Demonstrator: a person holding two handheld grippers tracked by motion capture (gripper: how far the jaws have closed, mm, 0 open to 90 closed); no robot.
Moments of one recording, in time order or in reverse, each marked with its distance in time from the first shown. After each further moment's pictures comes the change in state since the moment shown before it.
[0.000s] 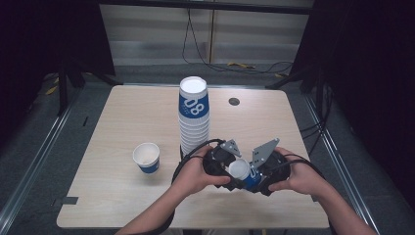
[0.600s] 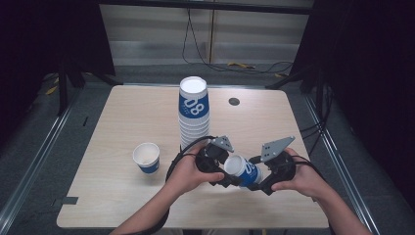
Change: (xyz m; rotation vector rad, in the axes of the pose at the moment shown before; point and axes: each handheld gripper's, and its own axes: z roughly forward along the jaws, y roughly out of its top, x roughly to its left) left arm 0.005 -0.005 -0.017 -0.054 -0.018 -0.057; right arm -0.004 -0.020 -0.004 -0.222 0.002 0.158
